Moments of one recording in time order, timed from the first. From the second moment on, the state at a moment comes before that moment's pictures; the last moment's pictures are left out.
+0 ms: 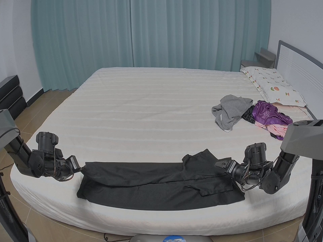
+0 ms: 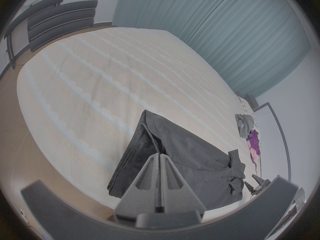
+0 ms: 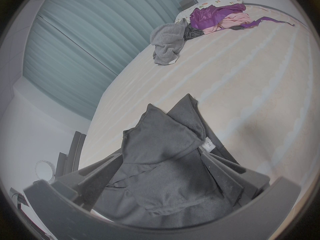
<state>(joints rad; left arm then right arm) 0.10 2.02 -0.65 -0.51 -0.25 -0.50 0.29 2.26 -0.60 -0.99 0.04 0.82</state>
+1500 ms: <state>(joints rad) 0.10 2.03 -0.64 -0.51 -0.24 -0.49 0.25 2.27 -0.77 -0.81 -0.07 0.85</state>
